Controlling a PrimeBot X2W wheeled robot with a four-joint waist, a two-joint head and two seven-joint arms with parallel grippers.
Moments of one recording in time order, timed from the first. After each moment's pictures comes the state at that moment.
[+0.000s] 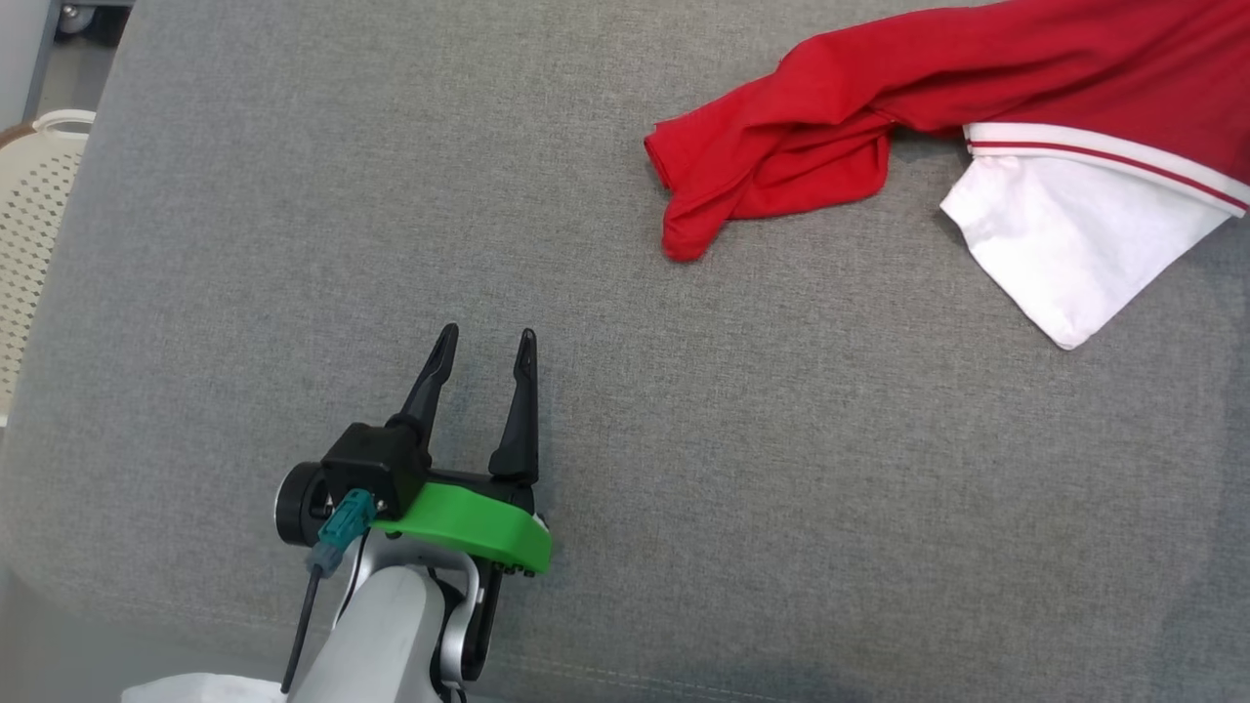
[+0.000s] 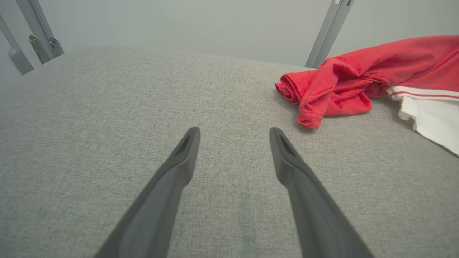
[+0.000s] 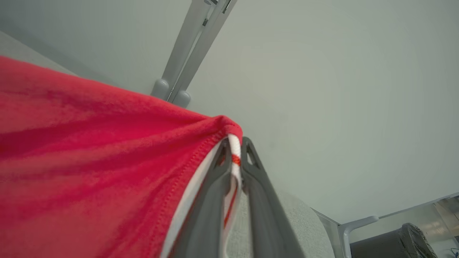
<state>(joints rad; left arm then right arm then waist) -0.29 0.05 -0.38 0.27 -0.37 0.04 -0.26 -1.04 -0.55 0.01 0.95 -0.28 0.13 -0.16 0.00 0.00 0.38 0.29</state>
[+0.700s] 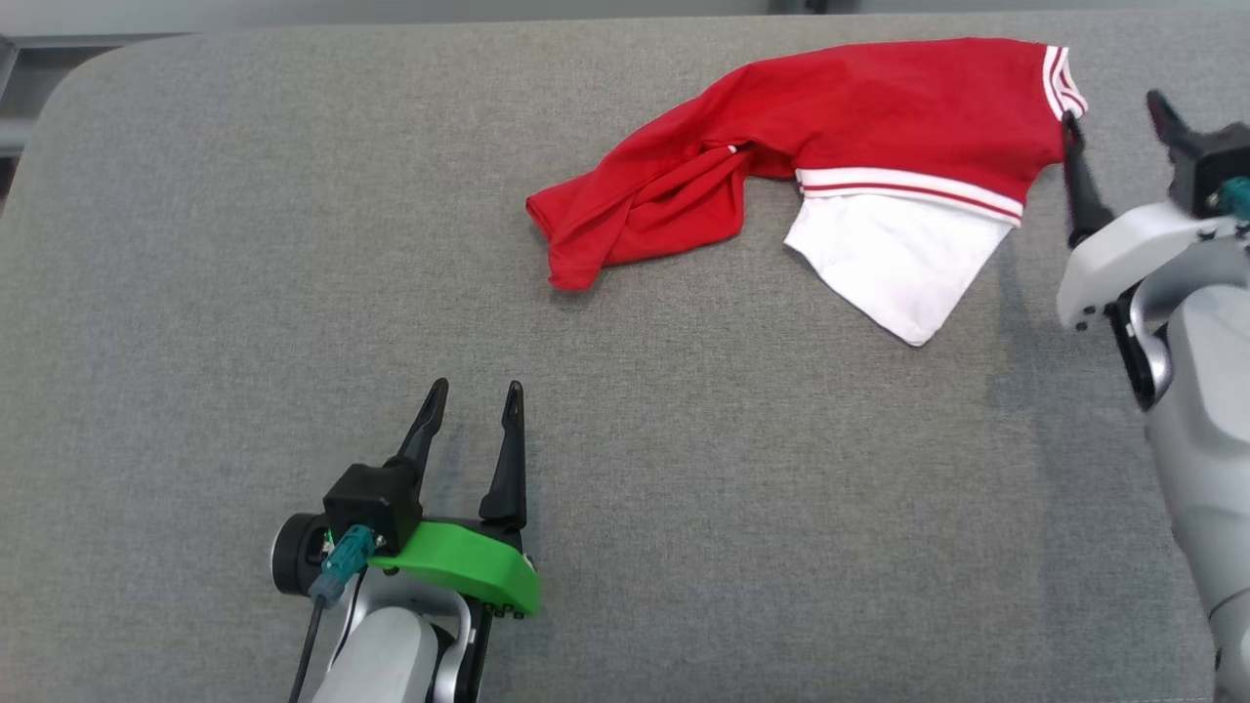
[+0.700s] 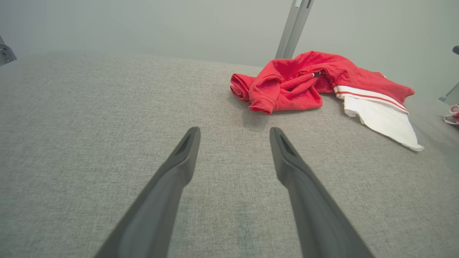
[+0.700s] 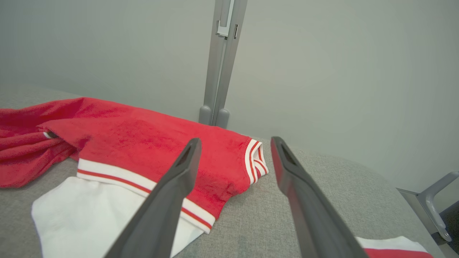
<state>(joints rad) -0.24 0.05 -0.36 0.32 -0.35 0.04 -0.26 -0.82 -0.30 0.02 0.84 -0.01 0.13 -0.26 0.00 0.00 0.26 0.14</state>
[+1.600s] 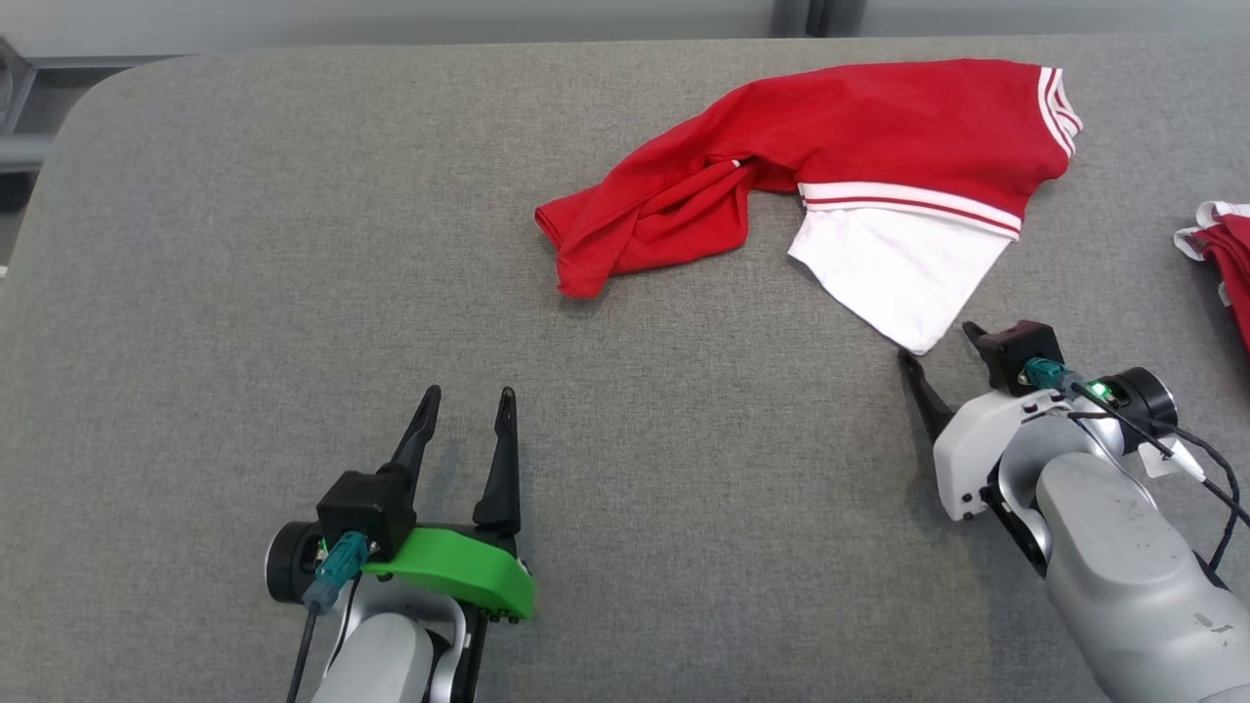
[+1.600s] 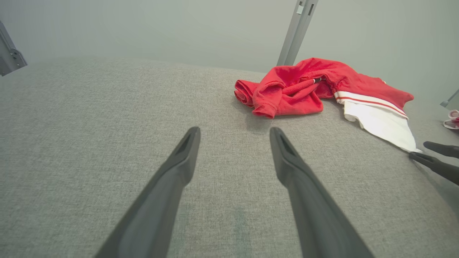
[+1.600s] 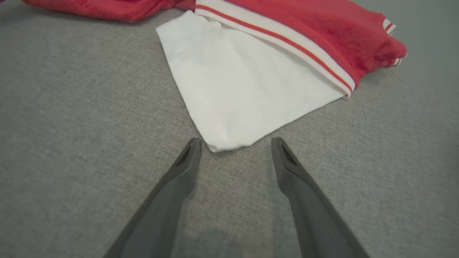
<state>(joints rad) -0.22 0.05 -0.35 0.32 -0.35 0.04 -0.26 -0.58 -0.22 0.29 0.85 0.10 0.13 -0.16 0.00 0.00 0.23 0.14</state>
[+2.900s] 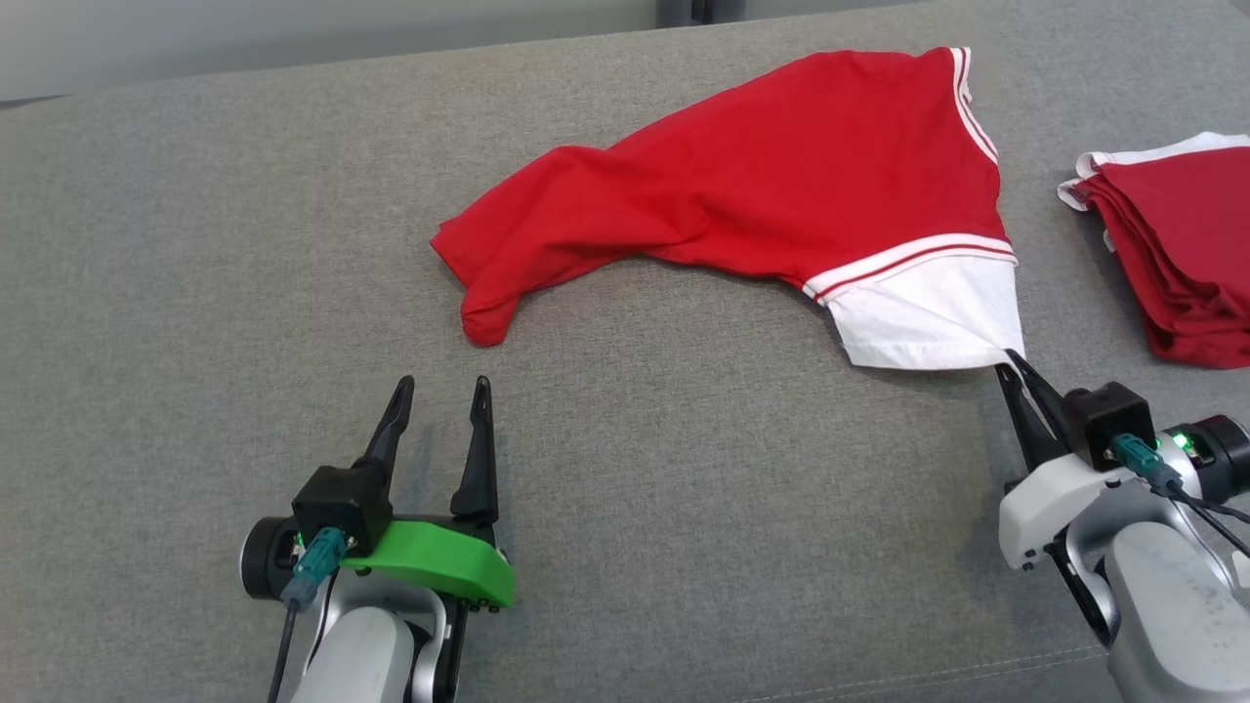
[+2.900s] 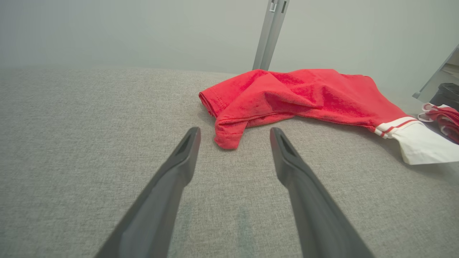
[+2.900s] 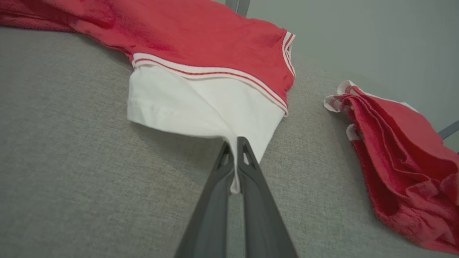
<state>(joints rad) -0.22 0.05 -0.30 0.31 -0.32 0.03 -0.26 -0.35 -0.27 0.13 0.53 0.01 0.13 -0.24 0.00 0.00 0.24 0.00</state>
